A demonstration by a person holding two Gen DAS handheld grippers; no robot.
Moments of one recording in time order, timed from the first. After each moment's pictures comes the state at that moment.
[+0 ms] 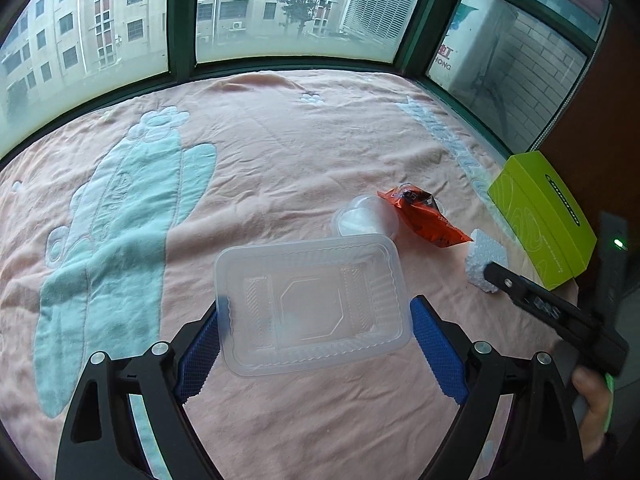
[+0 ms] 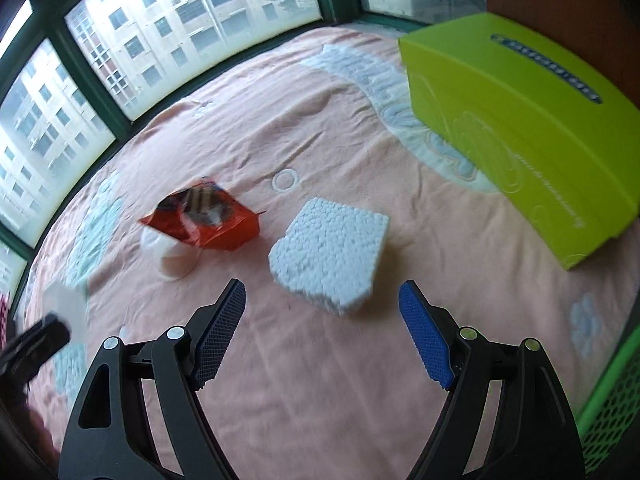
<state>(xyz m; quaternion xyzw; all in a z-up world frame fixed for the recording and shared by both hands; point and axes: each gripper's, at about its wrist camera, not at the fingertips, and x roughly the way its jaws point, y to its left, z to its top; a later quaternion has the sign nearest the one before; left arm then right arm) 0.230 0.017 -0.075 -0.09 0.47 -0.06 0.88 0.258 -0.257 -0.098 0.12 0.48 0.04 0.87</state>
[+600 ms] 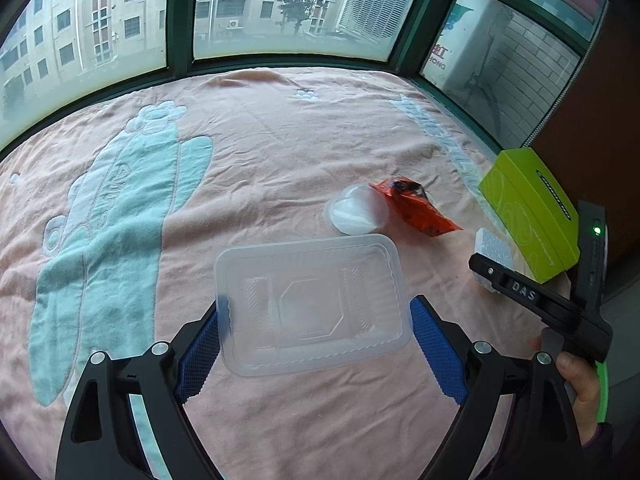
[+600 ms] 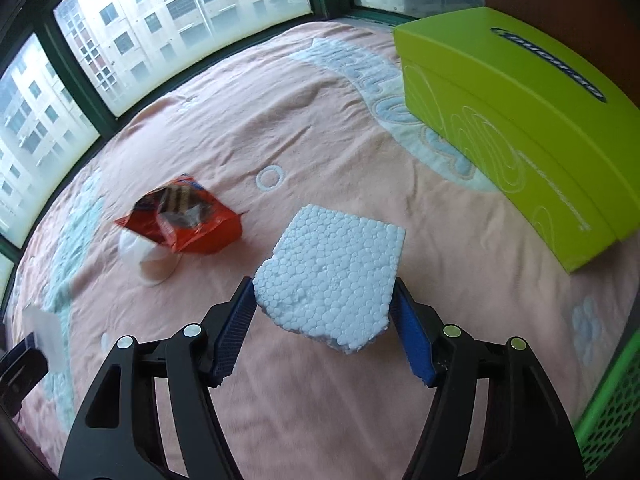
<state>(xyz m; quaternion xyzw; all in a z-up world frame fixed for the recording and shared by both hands) 0.216 0.011 -0.073 -0.10 0.47 -0.07 0.88 0.248 -0.260 -0.098 0.11 0.48 0.03 0.87</state>
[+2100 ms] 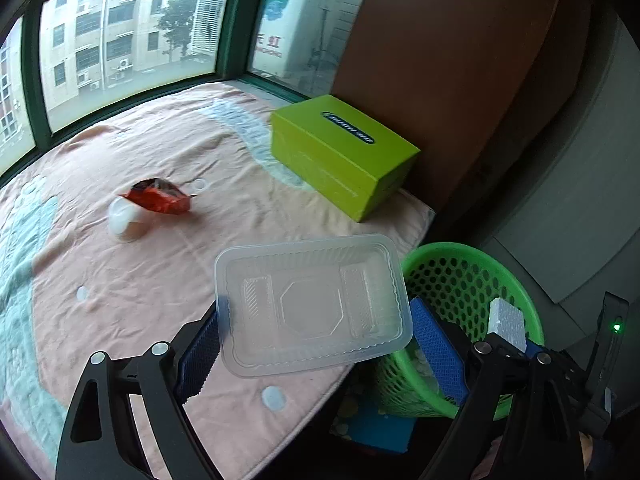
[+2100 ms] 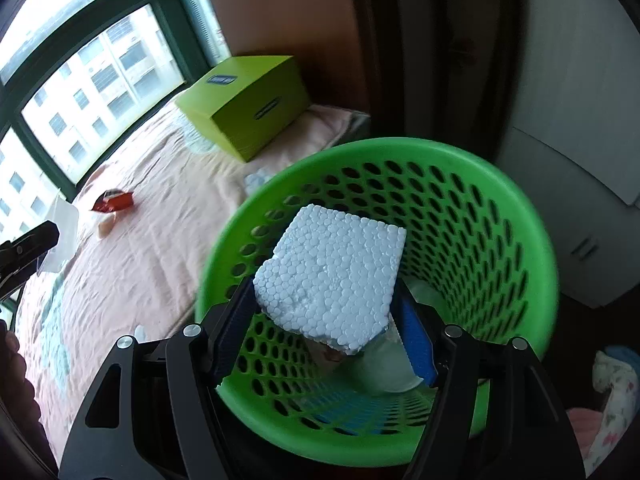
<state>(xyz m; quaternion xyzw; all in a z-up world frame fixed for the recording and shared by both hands) 0.114 -0.182 -0.014 -0.02 0.43 -0.26 0.87 -0.024 -0.444 -0.051 0.19 0.42 -0.14 0.88</state>
